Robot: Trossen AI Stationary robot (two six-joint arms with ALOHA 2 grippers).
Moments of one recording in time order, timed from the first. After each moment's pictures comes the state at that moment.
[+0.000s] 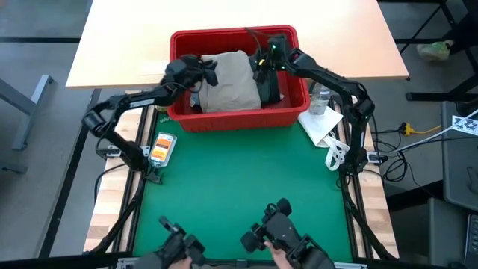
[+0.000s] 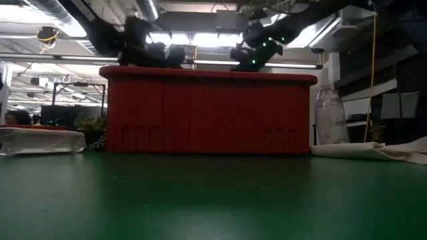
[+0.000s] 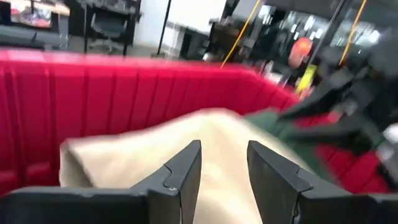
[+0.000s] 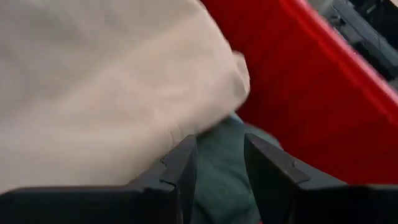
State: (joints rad) left arm 0.86 1.53 0.90 0.57 -0.02 -0.30; right arm -0.75 1.97 1.80 -0.38 -0.06 -0.48
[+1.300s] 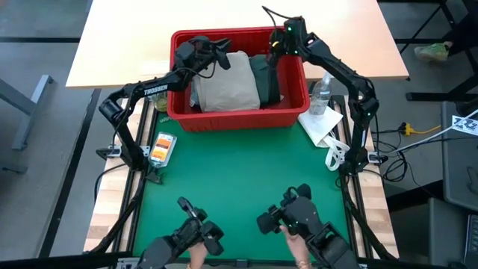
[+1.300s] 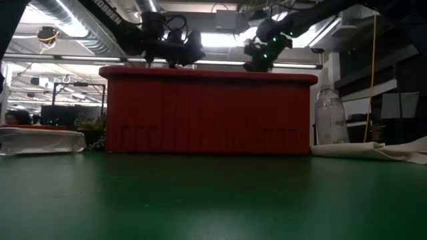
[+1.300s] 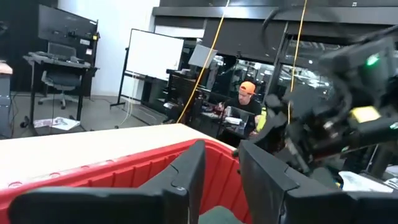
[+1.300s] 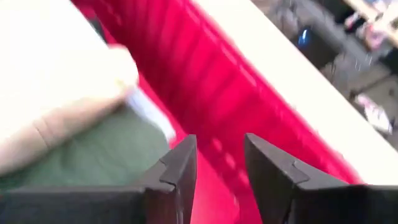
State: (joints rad) left arm 0.85 1.76 1.25 0.68 0.10 -0.25; right arm -0.89 1.97 1.92 -0.49 -0.01 -0.48
